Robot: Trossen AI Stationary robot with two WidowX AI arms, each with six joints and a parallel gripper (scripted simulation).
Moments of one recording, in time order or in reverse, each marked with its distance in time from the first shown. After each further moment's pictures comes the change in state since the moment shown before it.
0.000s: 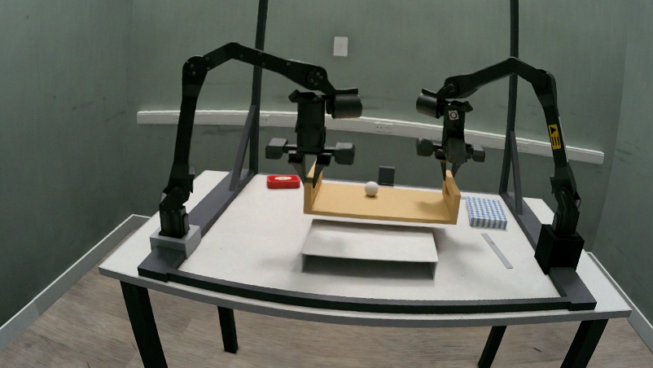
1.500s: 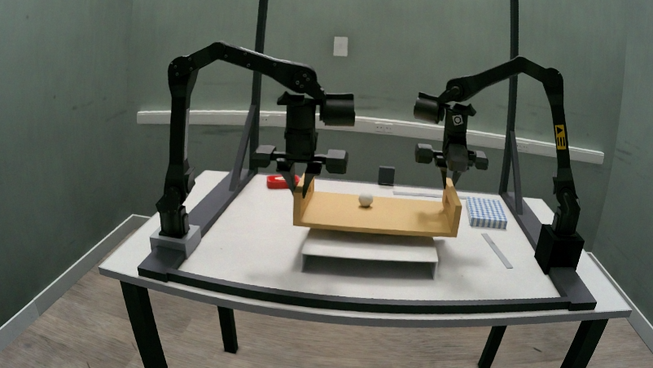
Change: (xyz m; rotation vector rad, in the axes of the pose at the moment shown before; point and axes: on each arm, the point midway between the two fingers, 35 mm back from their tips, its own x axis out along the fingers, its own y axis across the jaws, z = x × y) left arm -0.012 -0.009 0.073 0.003 -0.007 -0.009; right arm -0.013 0.010 -0.072 -0.001 0.009 0.004
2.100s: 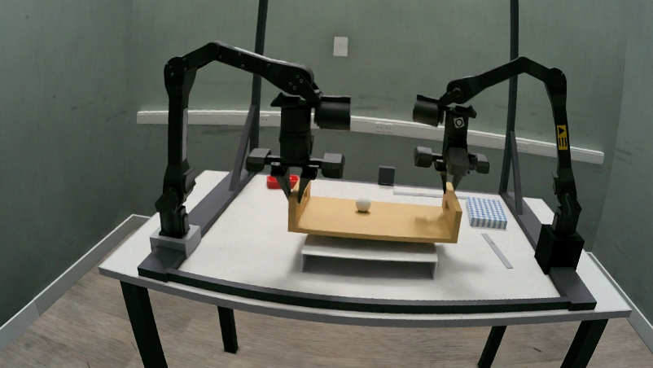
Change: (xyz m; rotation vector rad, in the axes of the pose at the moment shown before) left arm -0.004 -0.004 0.031 0.000 -0.006 0.001; right arm -0.004 0.004 -0.031 0.001 0.006 -0.001
